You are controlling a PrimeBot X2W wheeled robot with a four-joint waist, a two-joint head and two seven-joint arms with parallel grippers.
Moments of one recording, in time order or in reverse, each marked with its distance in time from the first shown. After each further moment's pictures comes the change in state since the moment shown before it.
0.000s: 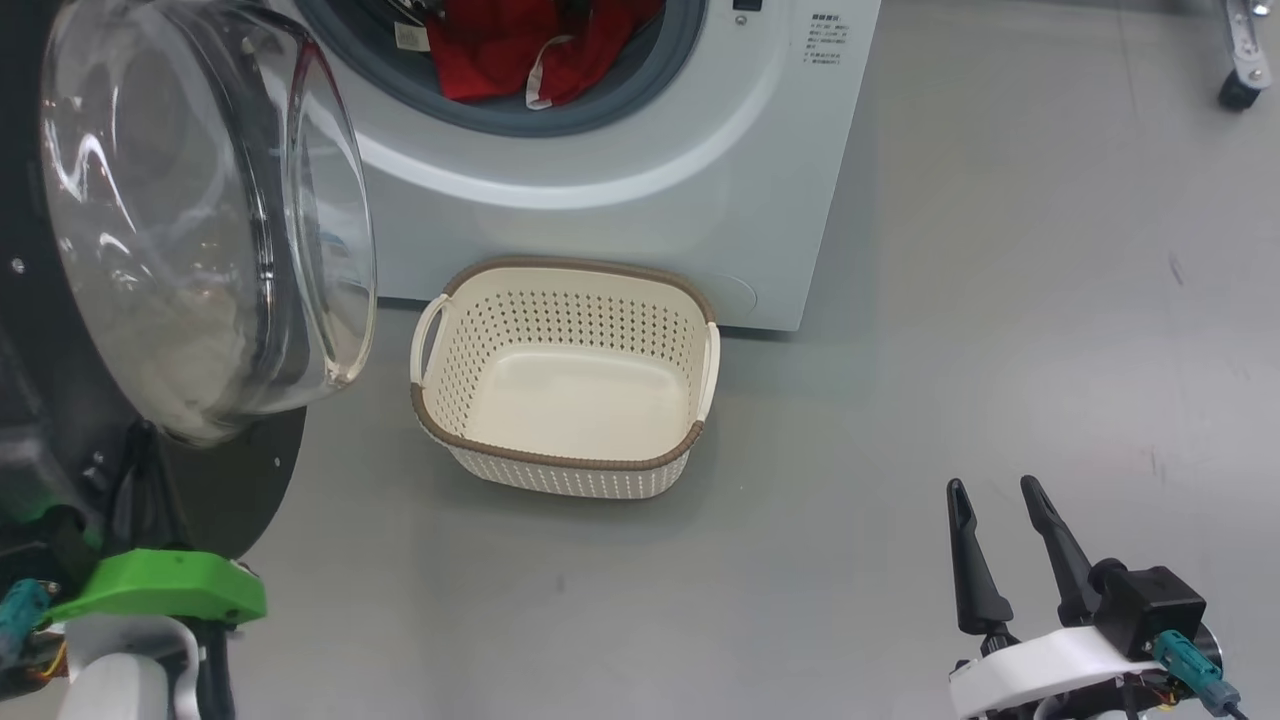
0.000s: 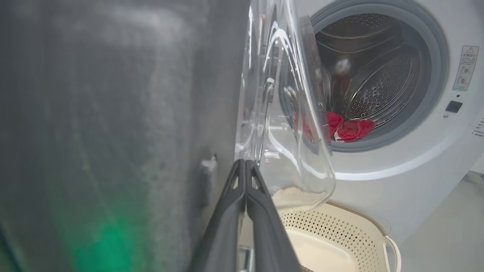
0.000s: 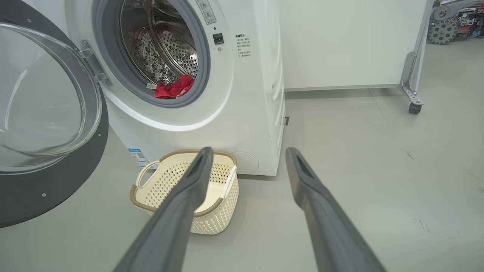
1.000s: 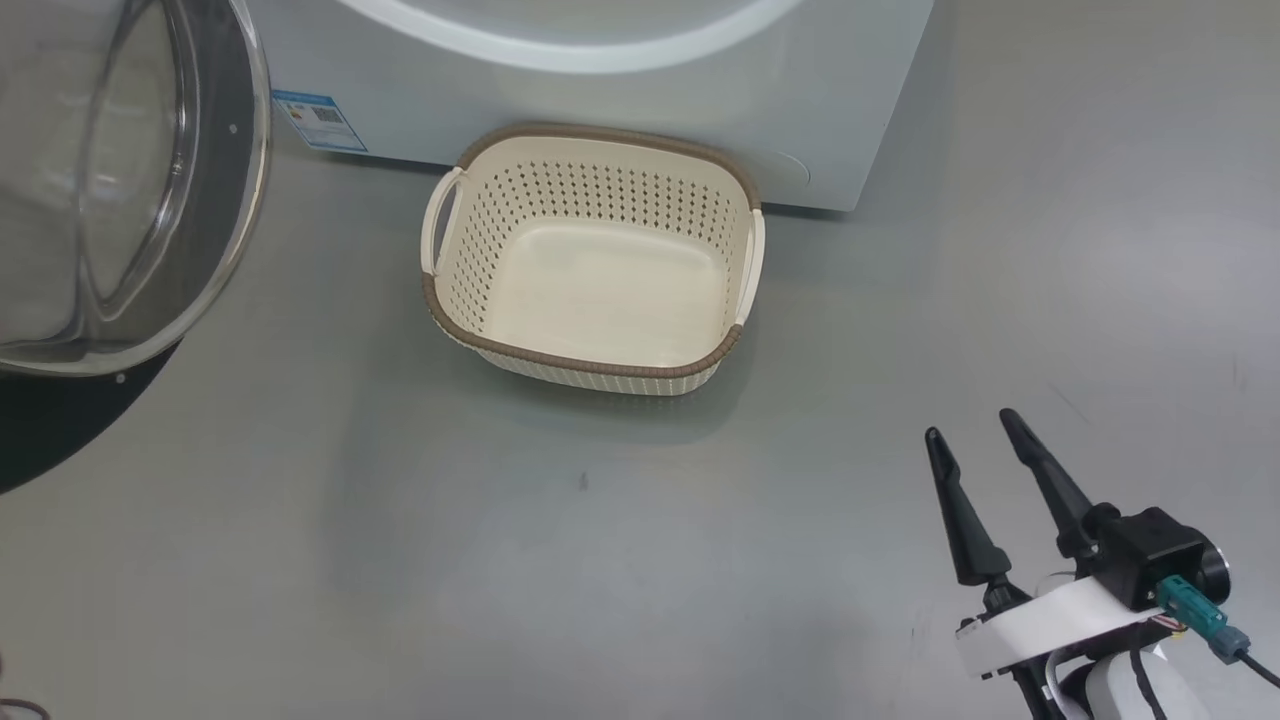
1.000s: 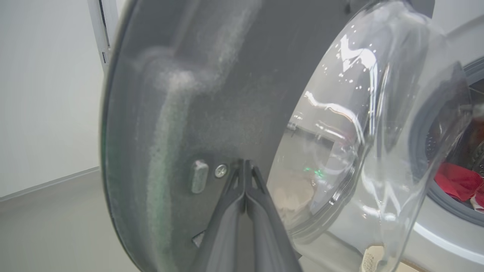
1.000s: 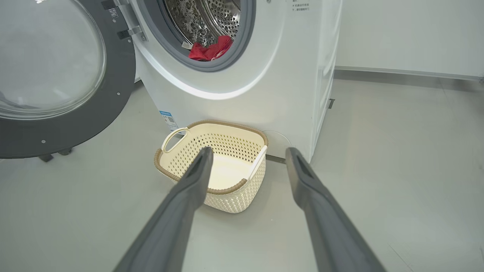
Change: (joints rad) left arm -0.098 0.116 0.288 0.009 -0.142 0.018 -0.012; right arm -0.085 -0.059 0.031 -0.015 -0.067 0.013 0.004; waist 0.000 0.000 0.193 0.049
